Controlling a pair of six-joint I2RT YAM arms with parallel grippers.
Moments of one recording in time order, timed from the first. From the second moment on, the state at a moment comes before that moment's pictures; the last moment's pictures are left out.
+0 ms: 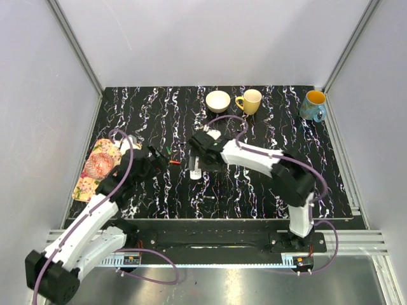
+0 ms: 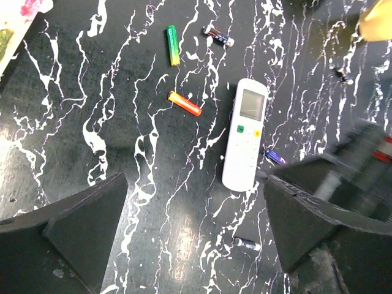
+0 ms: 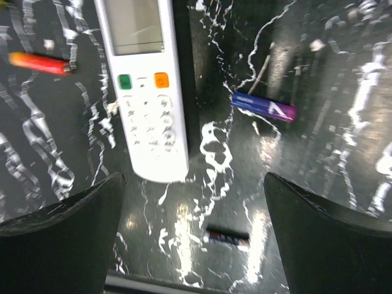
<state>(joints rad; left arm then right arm) -0.44 0.75 0.59 -0.46 -0.23 -0.84 0.90 1.99 1.48 -0.63 0.19 0.91</state>
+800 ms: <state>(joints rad) -0.57 1.70 1.15 -0.38 -0.12 -0.55 0.89 1.15 0.84 -0.47 0.40 0.70</state>
